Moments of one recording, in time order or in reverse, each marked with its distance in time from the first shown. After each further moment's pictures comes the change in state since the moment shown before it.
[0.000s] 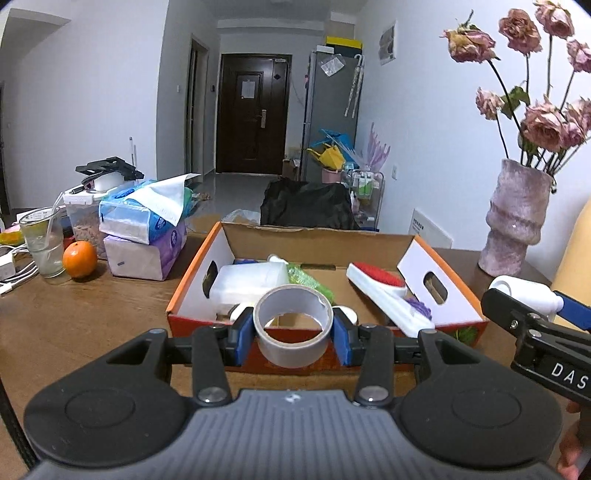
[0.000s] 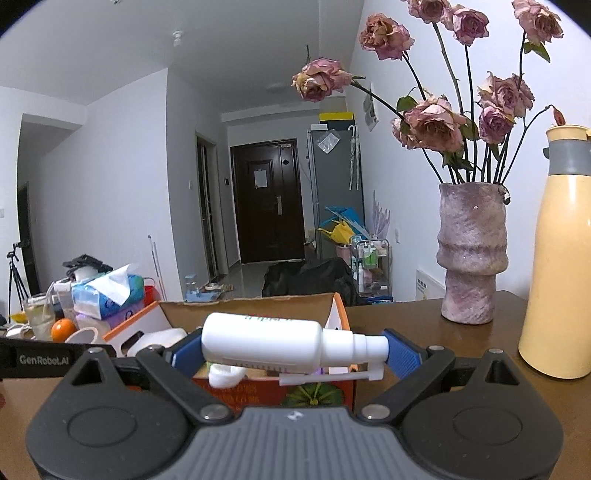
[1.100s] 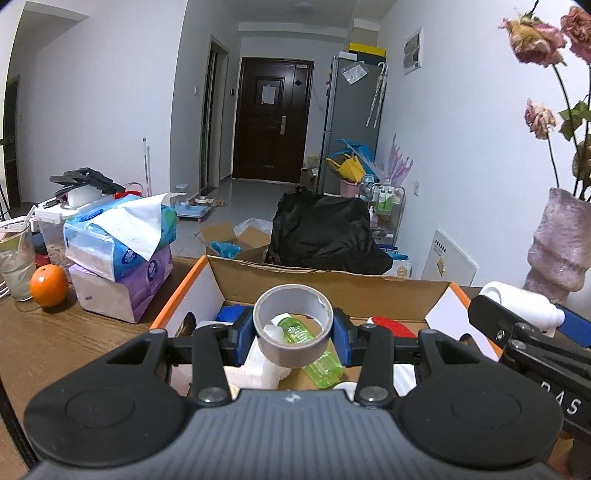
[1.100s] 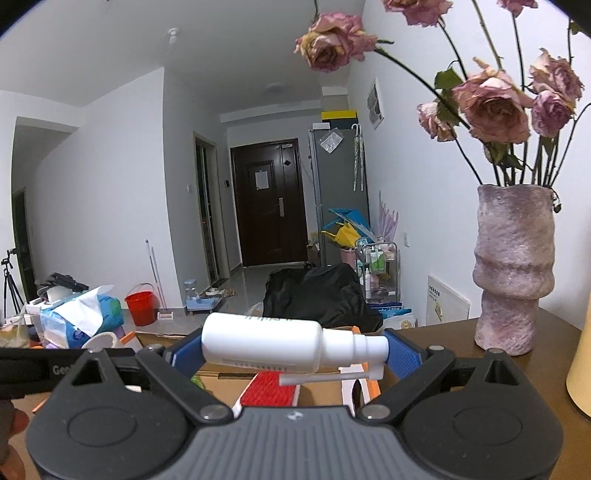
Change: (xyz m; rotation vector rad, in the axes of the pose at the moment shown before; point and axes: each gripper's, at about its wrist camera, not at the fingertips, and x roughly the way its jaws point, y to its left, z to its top) left arm 0.097 -0.011 0.045 -0.047 -0.021 0.053; right arm 0.104 0.005 0.030 0.003 0.000 0.007
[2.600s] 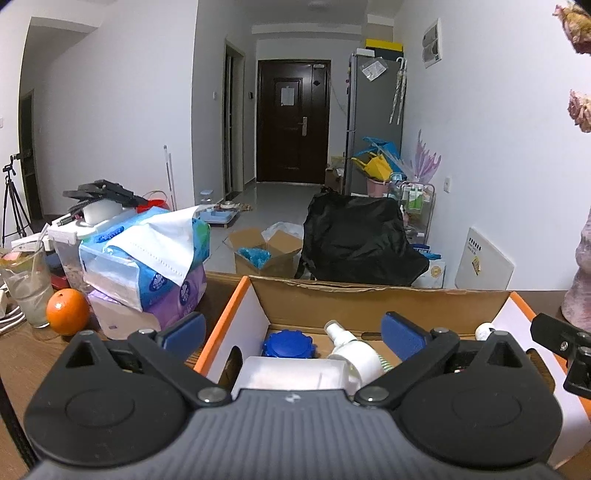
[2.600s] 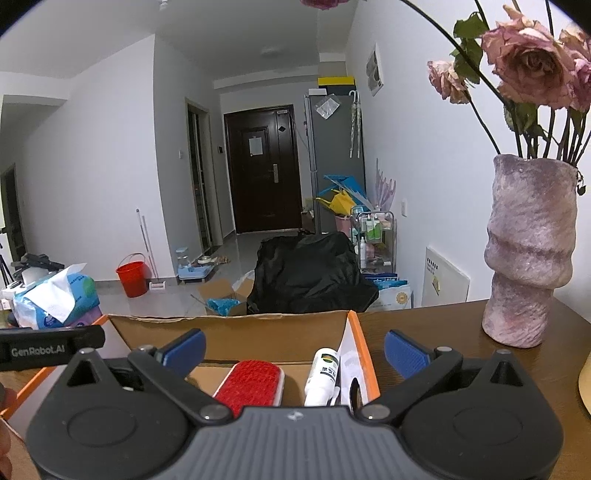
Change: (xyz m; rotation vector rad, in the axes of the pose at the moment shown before) left arm 0.033 0.030 0.017 0.036 -0.016 0.089; right arm 0.047 -0.006 0.006 -0.002 0.118 -0.019
